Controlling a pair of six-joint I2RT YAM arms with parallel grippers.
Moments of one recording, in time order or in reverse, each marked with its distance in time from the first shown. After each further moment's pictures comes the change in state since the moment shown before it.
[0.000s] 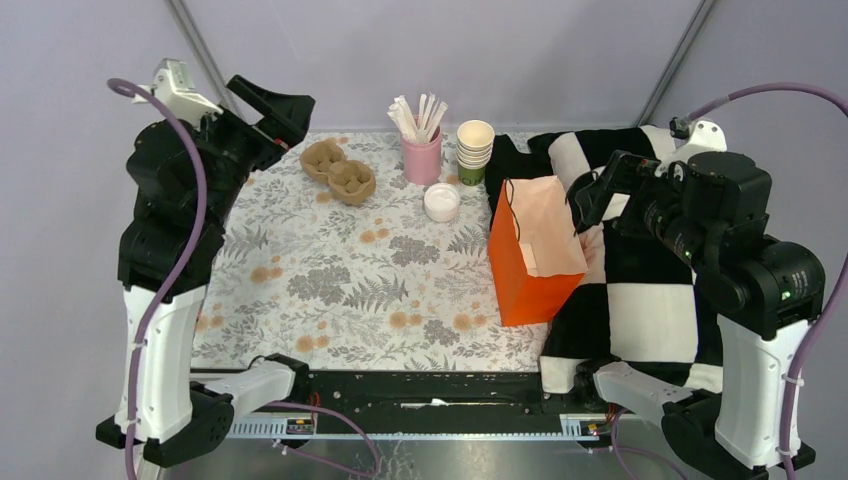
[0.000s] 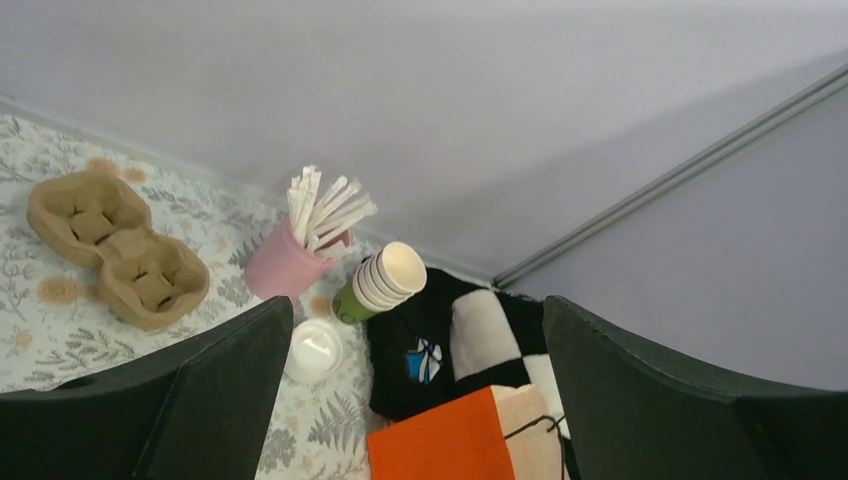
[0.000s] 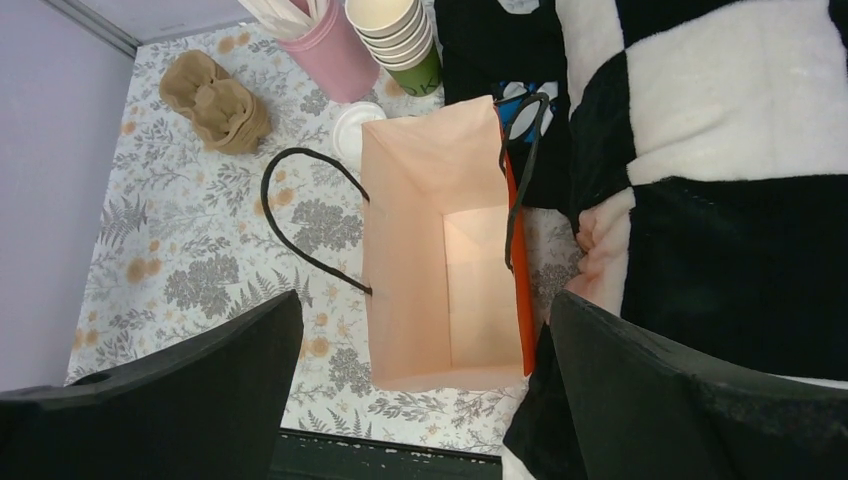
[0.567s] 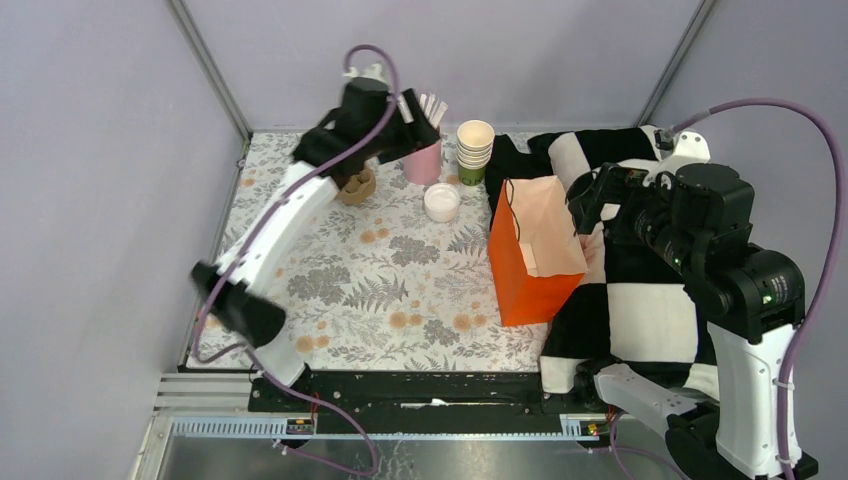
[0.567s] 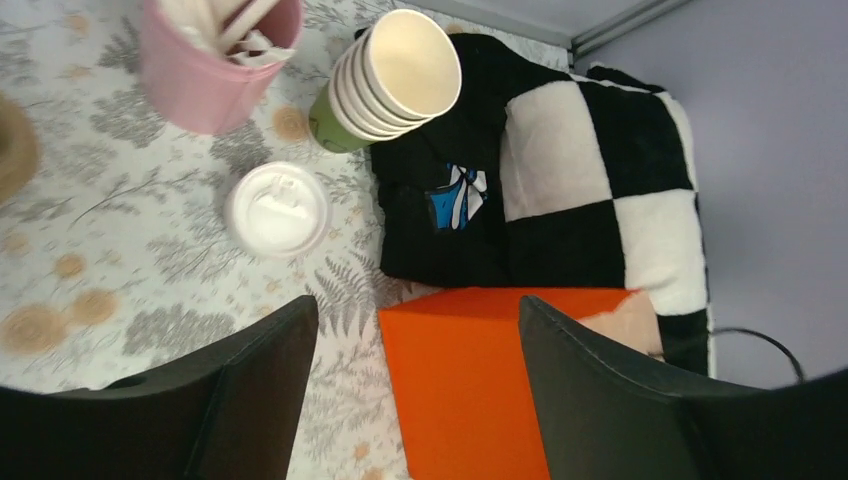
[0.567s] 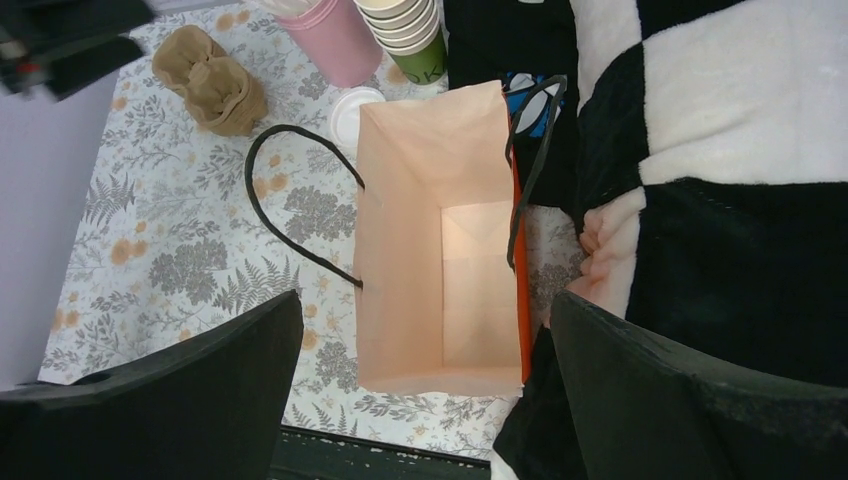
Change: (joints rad) left arm -0.212 0.503 0.025 0.005 0.122 -0.021; right arm -0.001 -0.066 -0.158 0.083 -0.035 -0.031
